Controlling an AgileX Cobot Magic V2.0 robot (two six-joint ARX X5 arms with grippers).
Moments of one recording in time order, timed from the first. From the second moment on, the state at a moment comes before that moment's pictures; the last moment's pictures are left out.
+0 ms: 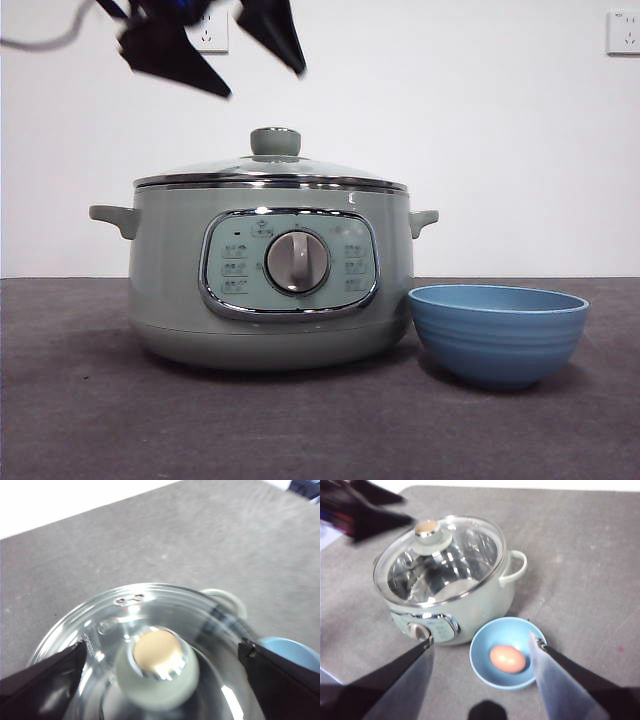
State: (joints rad) left arm -0.56 1.34 1.14 -0.27 0.08 0.00; right arm 0.47 0.54 0.84 -0.75 -0.11 0.11
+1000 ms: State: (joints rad) left arm -0.56 0.81 1.14 -1.05 0.33 -0.08; right arm 0.47 0.54 0.84 -0.97 -0.31 0.11
